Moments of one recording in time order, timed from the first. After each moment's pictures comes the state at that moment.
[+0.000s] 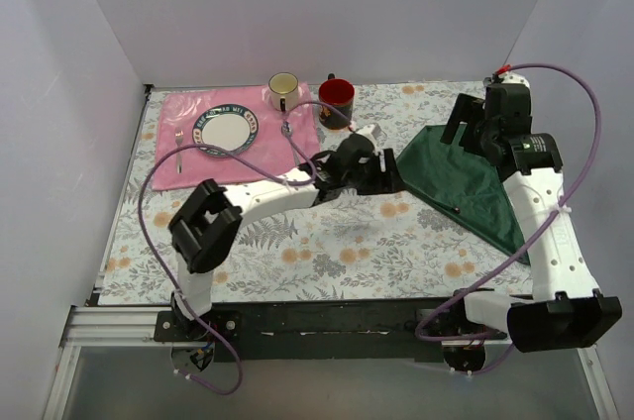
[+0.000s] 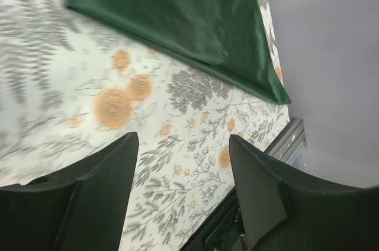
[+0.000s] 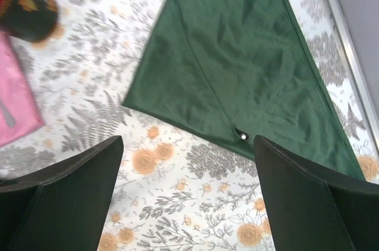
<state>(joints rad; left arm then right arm) -0.95 1.95 1.45 -0.02 0.10 -0.83 0.13 1.19 1.41 -0.87 0.20 0.34</state>
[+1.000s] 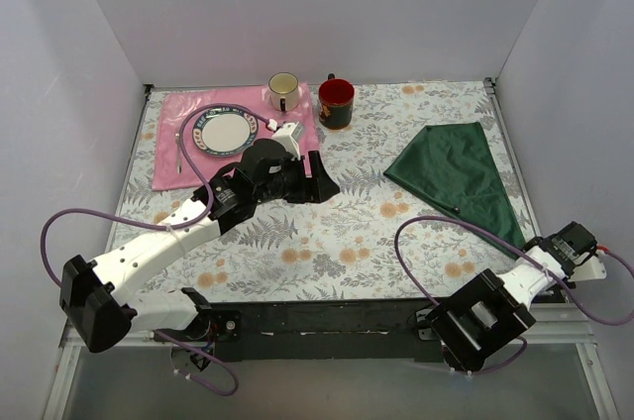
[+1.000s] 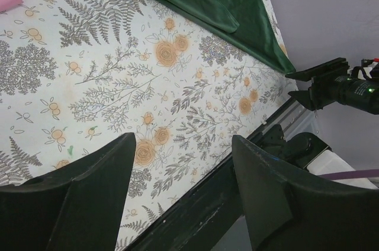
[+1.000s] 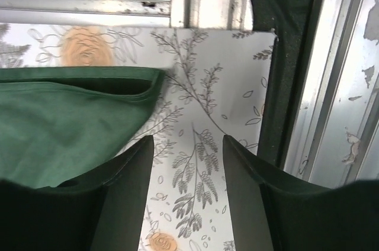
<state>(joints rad) -0.79 1.21 1.05 -0.31 0.10 -0.69 -0.94 0.94 0.47 -0.56 0.11 0.55</state>
